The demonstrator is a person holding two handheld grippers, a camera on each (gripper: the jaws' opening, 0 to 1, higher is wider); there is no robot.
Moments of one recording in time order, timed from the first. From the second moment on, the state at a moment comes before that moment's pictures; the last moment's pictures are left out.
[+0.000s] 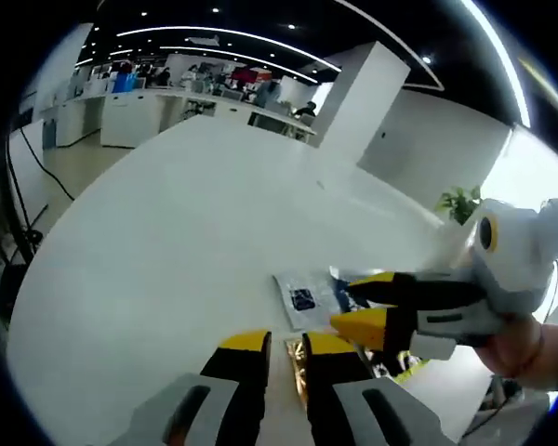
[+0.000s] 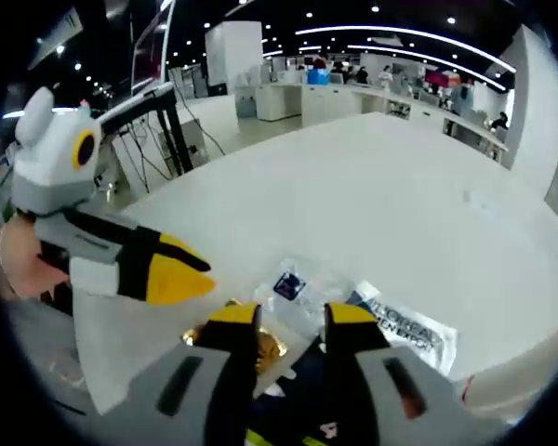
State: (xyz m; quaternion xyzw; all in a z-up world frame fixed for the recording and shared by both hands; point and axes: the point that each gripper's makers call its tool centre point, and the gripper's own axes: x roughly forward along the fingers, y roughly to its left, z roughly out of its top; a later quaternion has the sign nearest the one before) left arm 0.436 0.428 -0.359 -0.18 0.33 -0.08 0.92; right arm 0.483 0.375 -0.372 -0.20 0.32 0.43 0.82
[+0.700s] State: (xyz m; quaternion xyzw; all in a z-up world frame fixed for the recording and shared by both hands) left arm 0.445 0.433 -0.341 -0.22 0.31 -0.08 0.92; right arm 0.488 0.396 -0.389 -0.22 0.33 0.47 0.79
